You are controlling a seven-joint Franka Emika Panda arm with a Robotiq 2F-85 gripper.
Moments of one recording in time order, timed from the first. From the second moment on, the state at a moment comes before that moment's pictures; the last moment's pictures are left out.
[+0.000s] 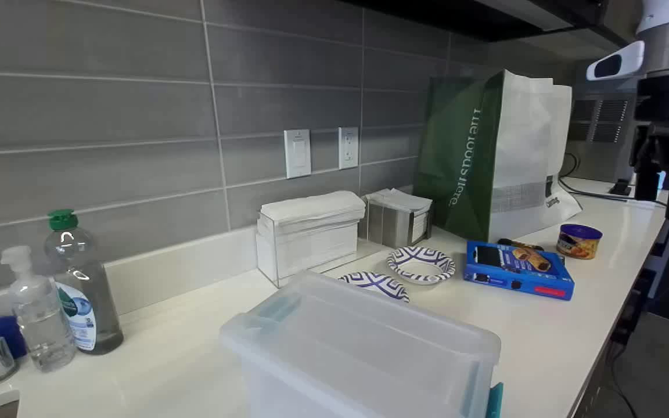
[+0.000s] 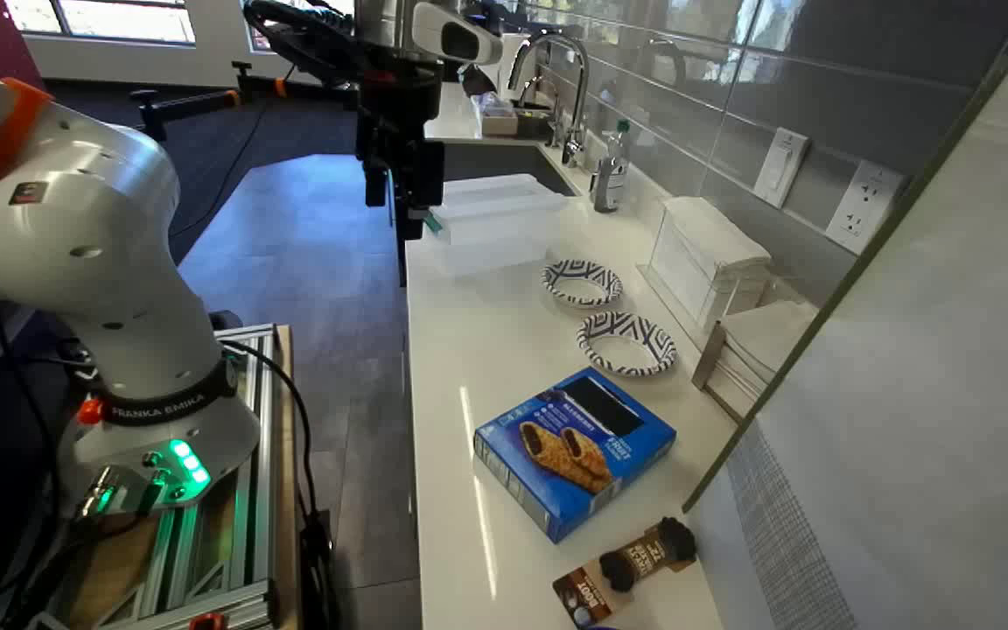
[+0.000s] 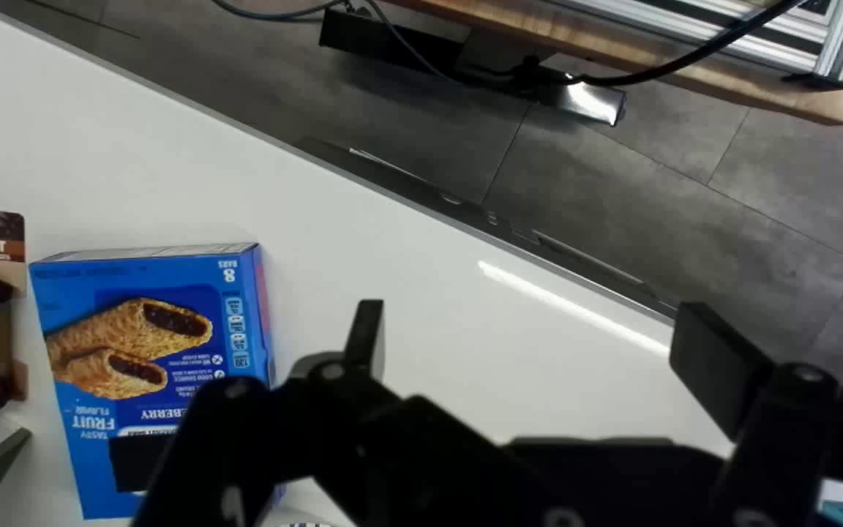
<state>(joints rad) 0.01 -0.88 -0.10 -2.67 -0.12 1.69 -0.29</state>
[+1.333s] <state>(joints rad) 0.01 -0.88 -0.10 -2.67 -0.12 1.69 -0.29</state>
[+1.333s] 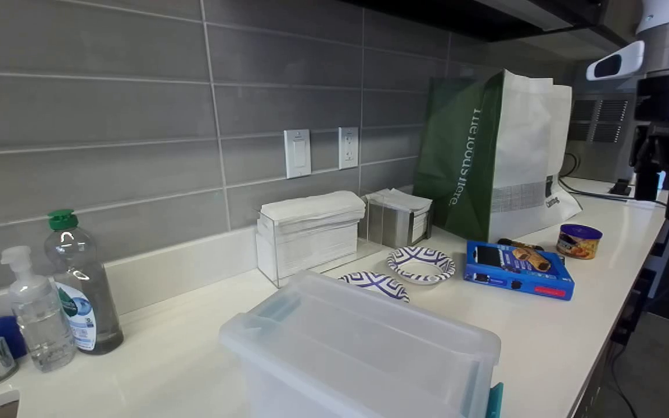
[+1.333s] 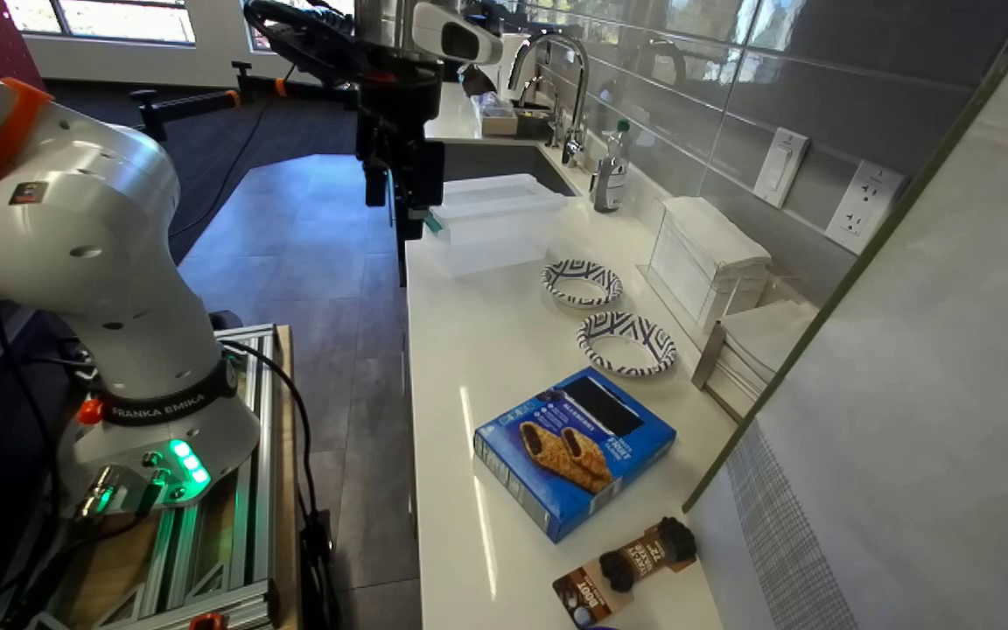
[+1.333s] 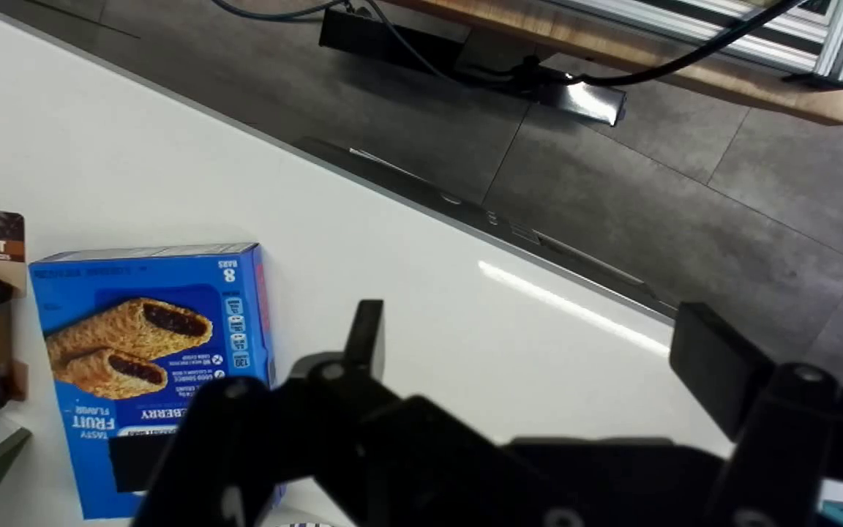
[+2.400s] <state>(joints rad) 0.00 -0.18 -0.08 -2.29 0.00 2.06 -0.18</state>
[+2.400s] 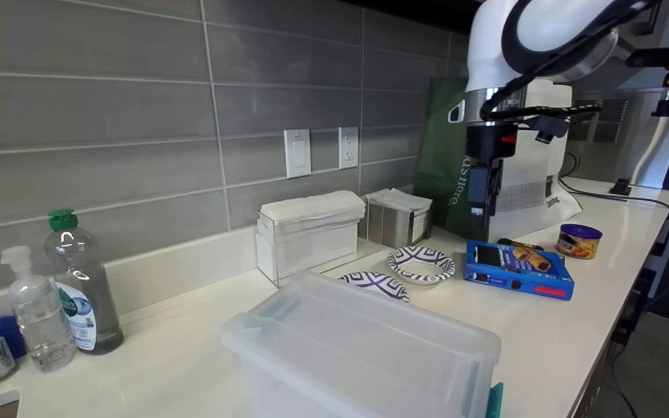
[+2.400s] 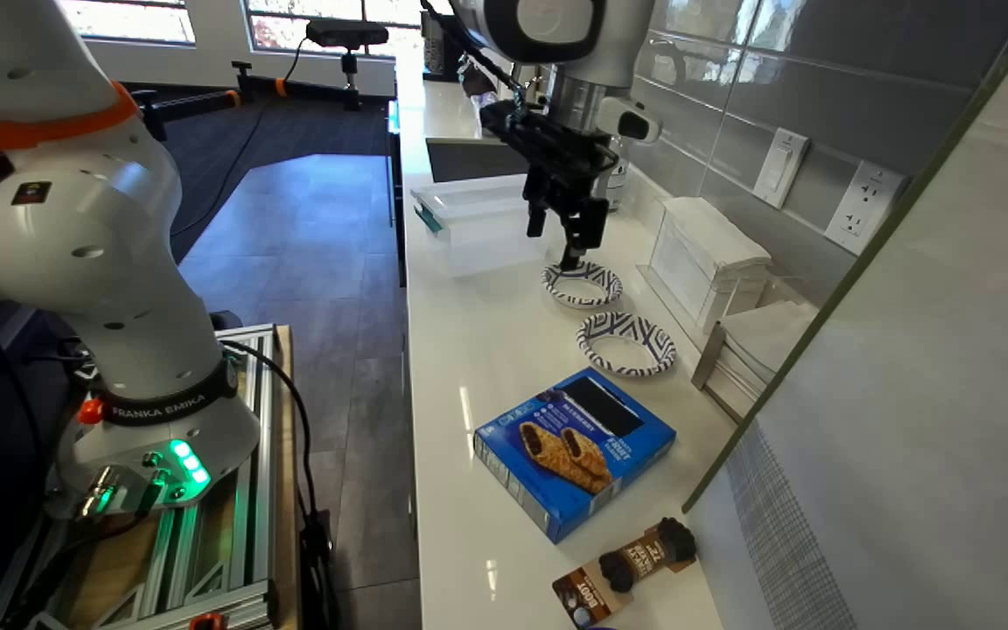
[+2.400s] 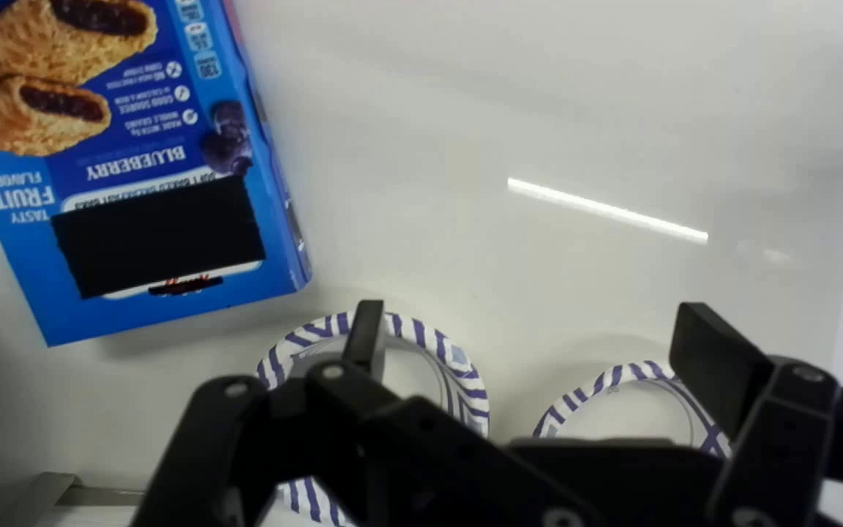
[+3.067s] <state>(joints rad) -0.04 0.03 -0.11 -2.04 0.03 1.91 -0.26</state>
